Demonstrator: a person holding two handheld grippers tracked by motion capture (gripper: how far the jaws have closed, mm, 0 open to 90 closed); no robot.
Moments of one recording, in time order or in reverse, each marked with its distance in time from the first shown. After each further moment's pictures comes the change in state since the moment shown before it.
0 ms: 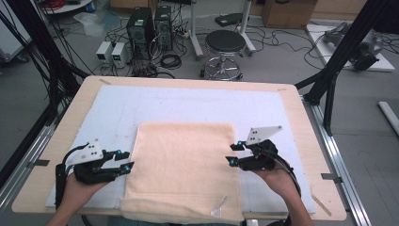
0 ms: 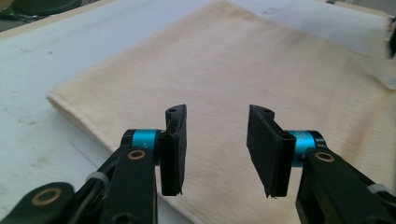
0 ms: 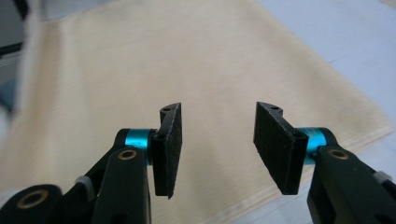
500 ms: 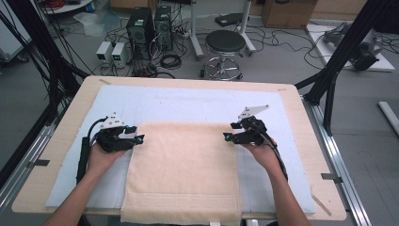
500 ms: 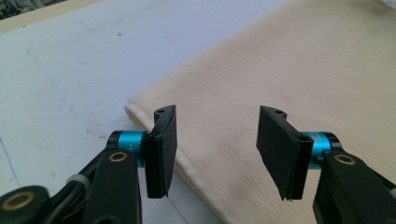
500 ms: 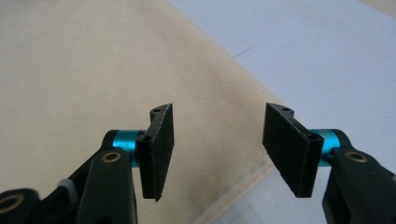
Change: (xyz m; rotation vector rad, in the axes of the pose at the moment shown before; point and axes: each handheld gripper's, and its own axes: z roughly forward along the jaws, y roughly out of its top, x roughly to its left) left arm 0.069 0.015 0.070 0.074 0.188 -0.091; right arm -0.078 0.004 0.052 0.048 -0.148 0.117
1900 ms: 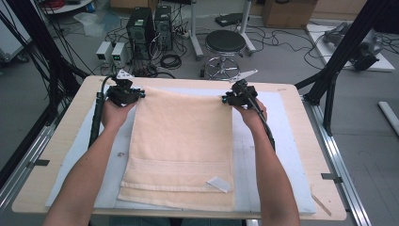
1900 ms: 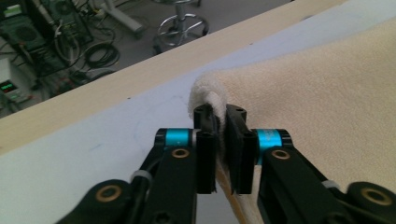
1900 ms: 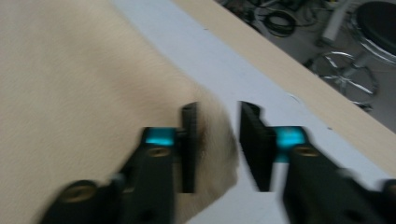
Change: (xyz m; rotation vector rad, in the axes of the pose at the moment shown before) left arm 0.054 0.104 0.047 0.042 0.213 -0.015; right arm -0.065 0.084 0.030 0.021 -0.202 0.009
